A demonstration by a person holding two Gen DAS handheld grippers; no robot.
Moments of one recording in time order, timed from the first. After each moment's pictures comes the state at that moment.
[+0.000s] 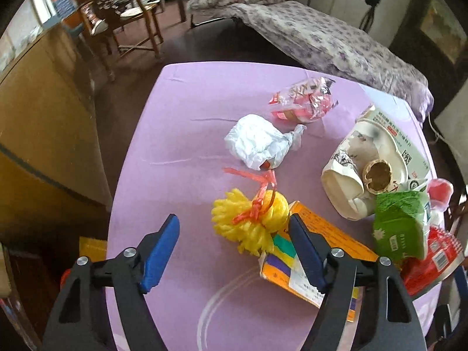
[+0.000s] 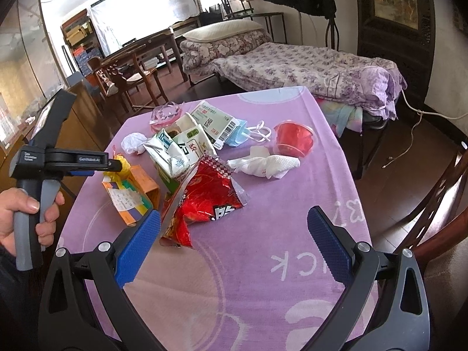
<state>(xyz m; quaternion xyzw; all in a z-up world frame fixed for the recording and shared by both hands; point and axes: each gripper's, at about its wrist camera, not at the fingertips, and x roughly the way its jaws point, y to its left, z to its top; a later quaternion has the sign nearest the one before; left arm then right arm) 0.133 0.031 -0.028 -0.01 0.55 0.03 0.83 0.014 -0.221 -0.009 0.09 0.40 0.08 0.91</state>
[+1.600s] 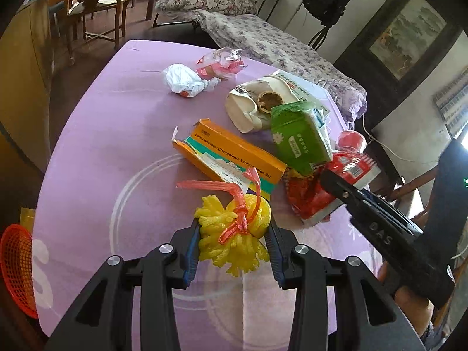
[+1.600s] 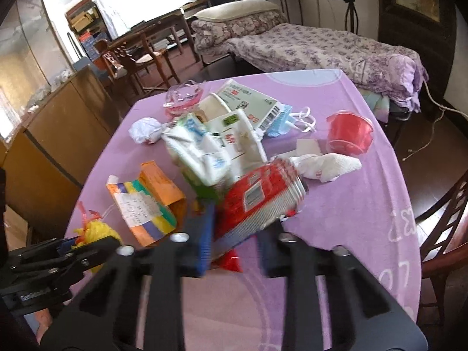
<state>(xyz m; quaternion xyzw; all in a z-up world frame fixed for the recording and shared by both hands) 0.024 -0.001 -0.025 -0.13 0.51 -0.09 0.84 0.047 -0.184 -0.023 0.10 0.43 0.11 0.89</state>
